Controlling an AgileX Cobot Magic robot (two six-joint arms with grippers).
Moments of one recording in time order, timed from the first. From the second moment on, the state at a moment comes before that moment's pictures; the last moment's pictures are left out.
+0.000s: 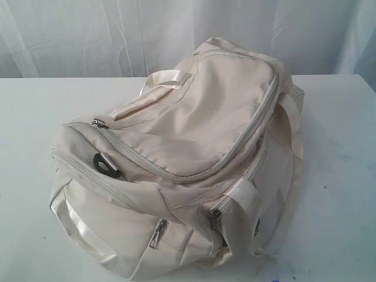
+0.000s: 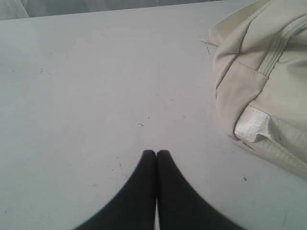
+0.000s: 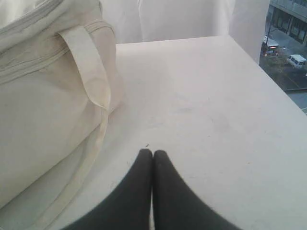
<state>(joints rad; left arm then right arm) 0.06 0.00 0.02 -0.16 0.38 0.22 0.12 0.01 0.00 0.00 0.33 0.11</state>
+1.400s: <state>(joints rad) 0.06 0.00 0.02 -0.18 -0.49 0.01 0.12 0.01 0.00 0.00 0.33 0.11</state>
